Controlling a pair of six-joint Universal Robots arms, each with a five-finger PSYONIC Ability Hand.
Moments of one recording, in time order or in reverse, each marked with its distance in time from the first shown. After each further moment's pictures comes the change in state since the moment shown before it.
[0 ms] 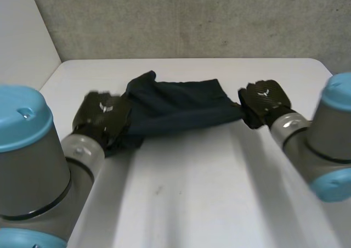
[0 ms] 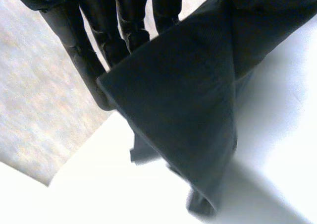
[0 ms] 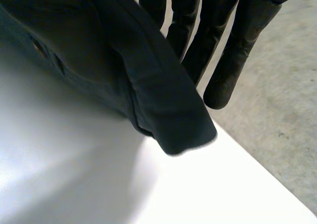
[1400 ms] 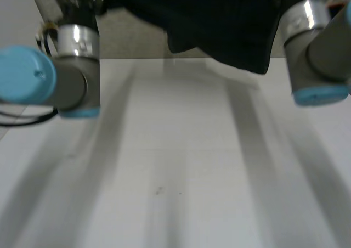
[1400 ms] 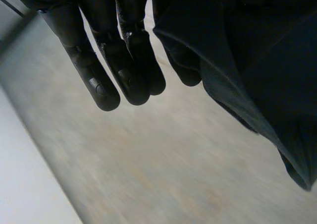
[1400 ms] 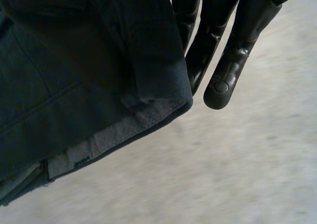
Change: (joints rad) left arm 0.194 -0.333 0.407 0.925 0.201 0.194; right arm 0.046 0.086 -0.554 -0.232 0.131 -0.392; left_hand 0.000 0.001 0.000 0.000 0.029; right_hand 0.000 0.001 0.000 0.001 0.019
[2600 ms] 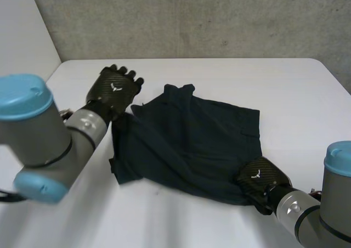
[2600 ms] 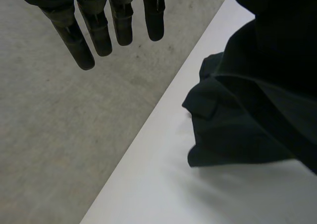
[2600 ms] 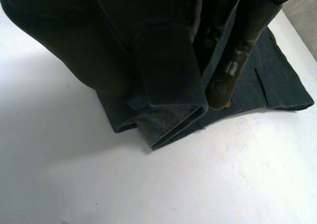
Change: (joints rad) left arm 0.016 0.113 -0.292 -0.680 0.208 -0.014; right arm -0.022 -0.248 1.011 0.341 -0.181 0.045; left_hand -0.891 -0.925 -0.923 -0.926 -0.875; right_hand 0.000 0.000 0.003 0.000 0.000
